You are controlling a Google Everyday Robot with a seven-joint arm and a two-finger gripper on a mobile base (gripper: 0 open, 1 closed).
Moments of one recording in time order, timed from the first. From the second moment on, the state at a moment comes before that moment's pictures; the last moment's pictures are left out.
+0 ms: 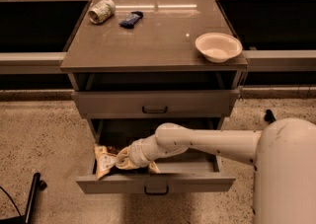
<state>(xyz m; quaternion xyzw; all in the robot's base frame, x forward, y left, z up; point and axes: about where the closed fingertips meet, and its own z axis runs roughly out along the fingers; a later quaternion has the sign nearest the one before) 0.524 0.145 0.464 -0.72 0.54 0.27 0.34</state>
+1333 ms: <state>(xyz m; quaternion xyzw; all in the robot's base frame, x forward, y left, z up) 0.513 0.063 0.718 -0.71 0.53 0.13 0.45</state>
